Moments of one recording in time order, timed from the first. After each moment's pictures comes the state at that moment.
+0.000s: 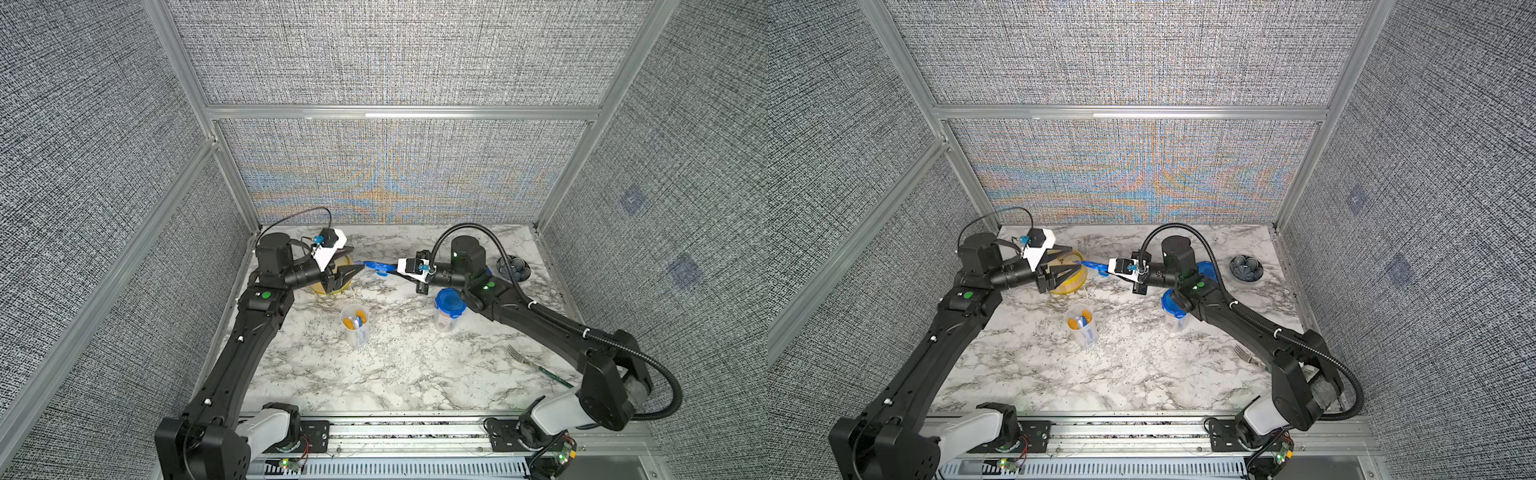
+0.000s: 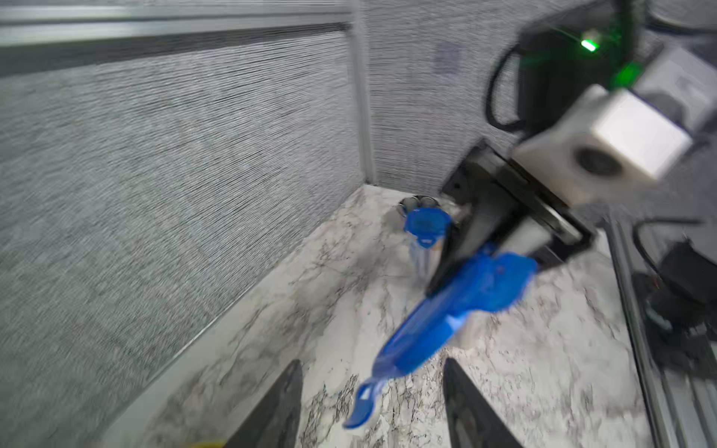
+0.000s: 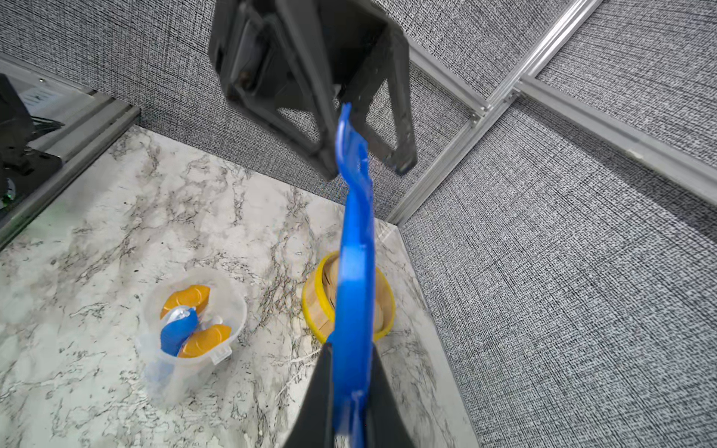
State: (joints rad) left arm -0.18 1.11 1.05 -0.18 0.79 0.15; right arm 0.64 1.49 1.12 0.17 -0.62 -0.69
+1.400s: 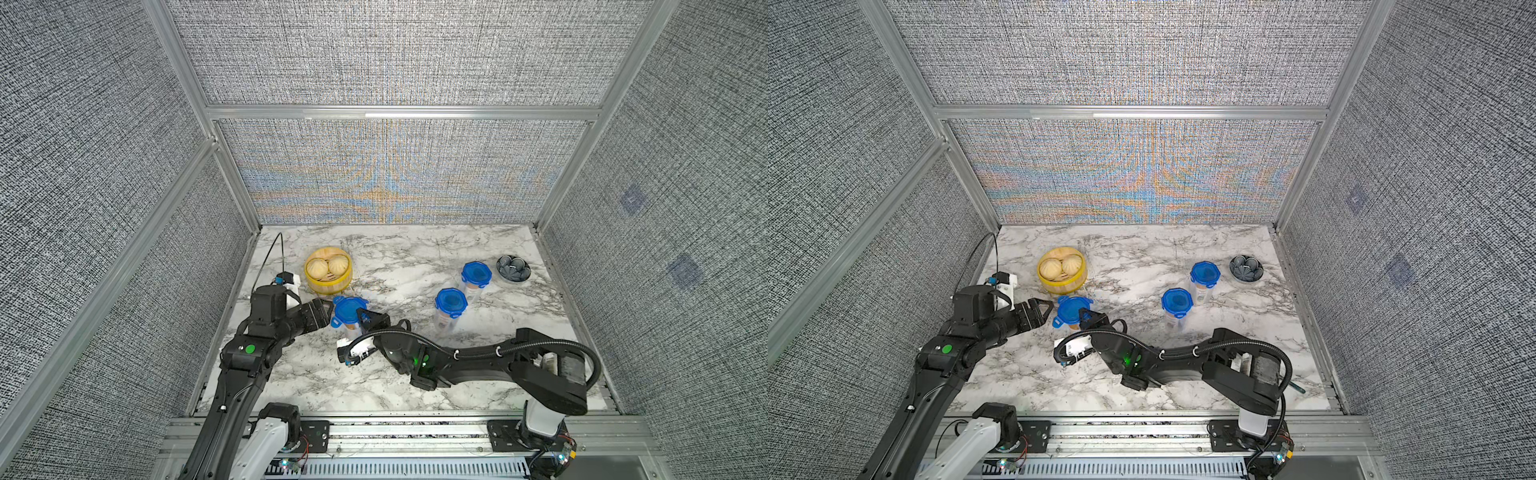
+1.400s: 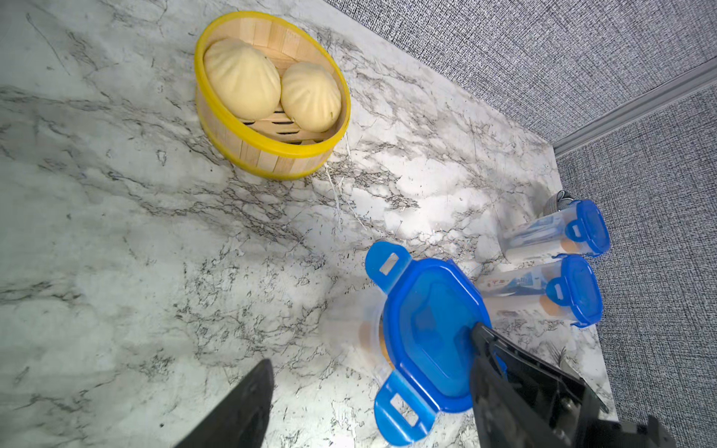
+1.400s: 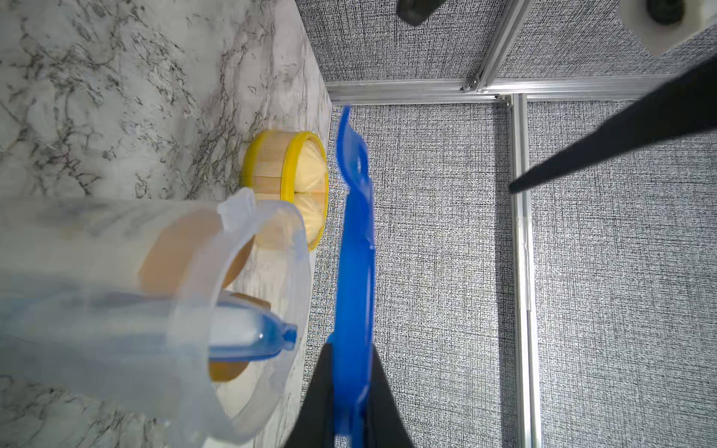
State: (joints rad) left arm -0.17 0.78 0.79 -0.71 0.29 -0.47; right arm 1.21 1.79 0.91 0.71 0.58 -1.44
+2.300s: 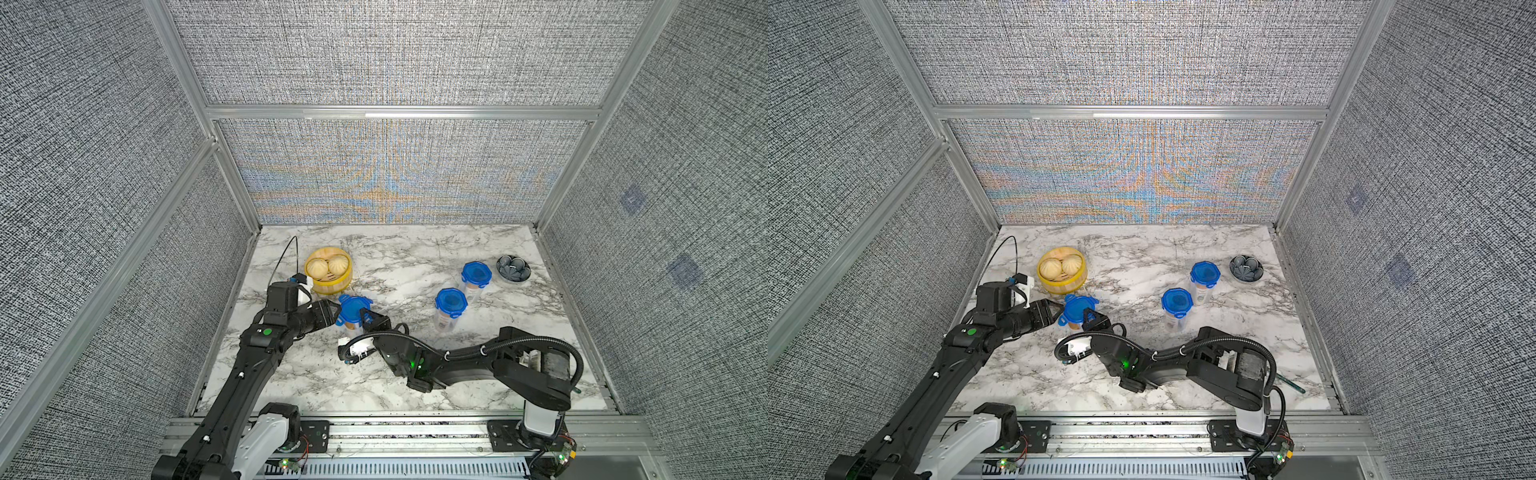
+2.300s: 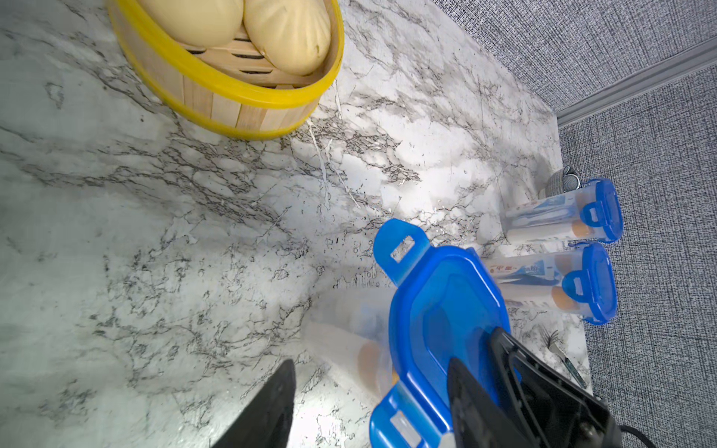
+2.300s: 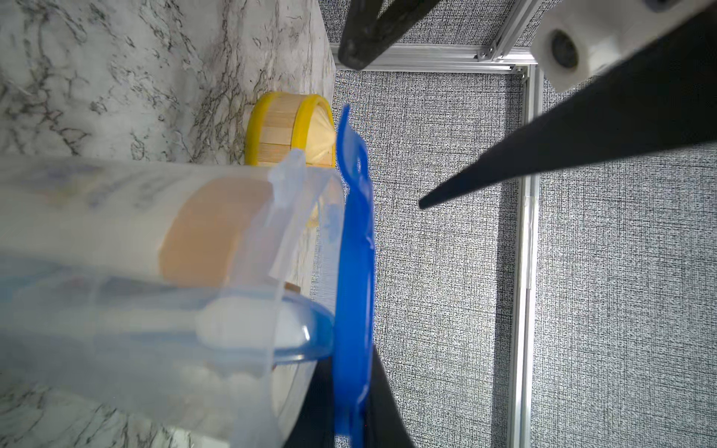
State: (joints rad) left arm -0.18 0.95 0.70 -0.53 0.39 -0.50; right arm 1.21 1.86 0.90 0.78 0.65 -1.46
